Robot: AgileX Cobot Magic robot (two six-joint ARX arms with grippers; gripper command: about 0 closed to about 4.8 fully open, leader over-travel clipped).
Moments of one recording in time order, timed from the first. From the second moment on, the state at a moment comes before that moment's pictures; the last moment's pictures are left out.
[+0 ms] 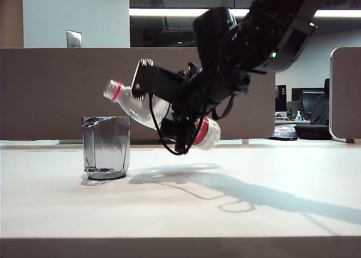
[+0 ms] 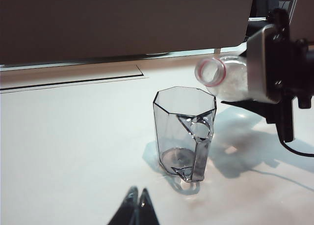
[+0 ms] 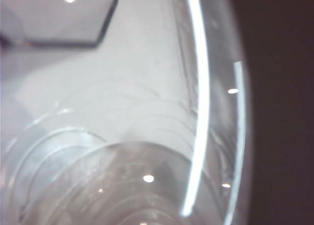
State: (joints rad) left arm -0.32 0.00 0.00 -0.02 0.00 0.01; right arm 0.60 1.98 1.12 0.53 0.03 -1.16
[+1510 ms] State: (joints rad) left arm -0.32 0.00 0.00 -0.02 0.00 0.01; right arm 0.60 1.98 1.13 0.61 0.13 -1.42
